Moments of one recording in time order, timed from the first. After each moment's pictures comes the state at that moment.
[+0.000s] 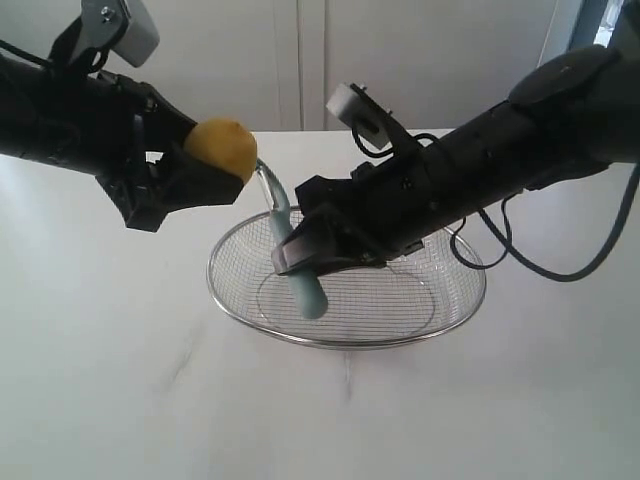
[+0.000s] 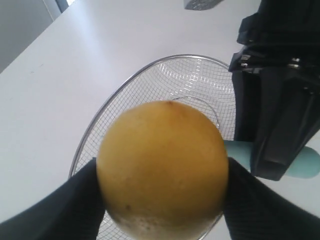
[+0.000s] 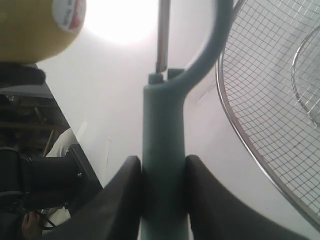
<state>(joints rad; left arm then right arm) -0.35 1.39 -1.04 -1.07 0.76 1.53 0.39 1.68 -1.12 1.12 0.99 -0.75</state>
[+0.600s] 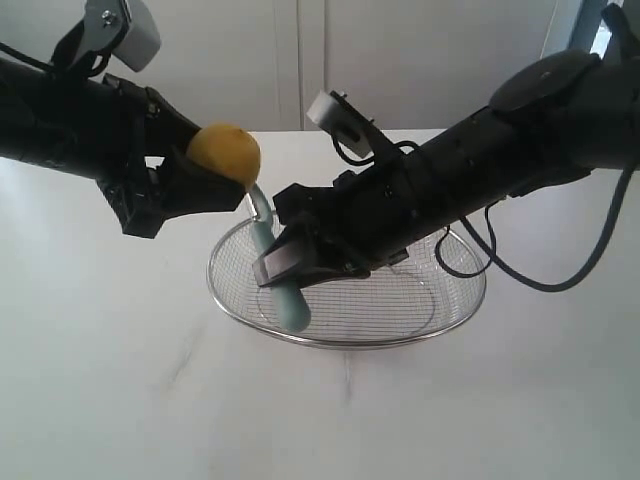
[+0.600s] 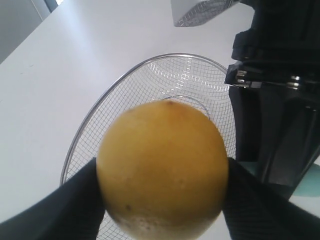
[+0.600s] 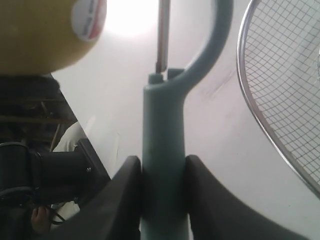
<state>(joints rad) -0.35 1.39 -1.04 -1.07 0.78 1.54 0.44 1.68 -1.12 1.12 0.98 -0.70</state>
